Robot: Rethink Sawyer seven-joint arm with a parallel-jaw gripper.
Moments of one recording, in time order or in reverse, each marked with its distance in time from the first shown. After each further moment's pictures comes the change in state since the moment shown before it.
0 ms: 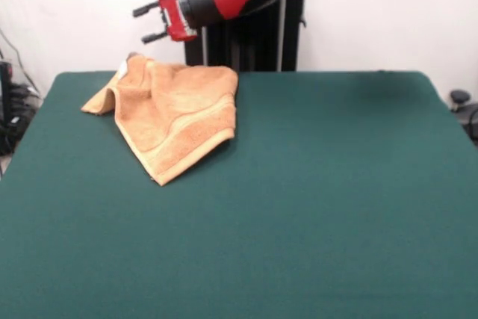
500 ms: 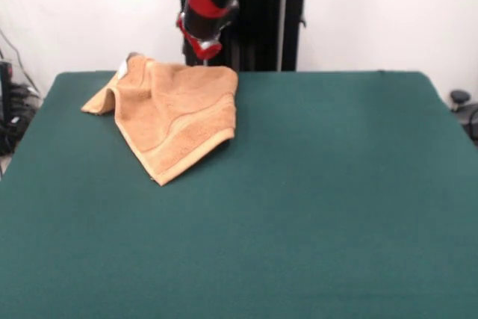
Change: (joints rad) arm -0.794 -0.421 0.370 0.025 -0.575 -0.052 0.000
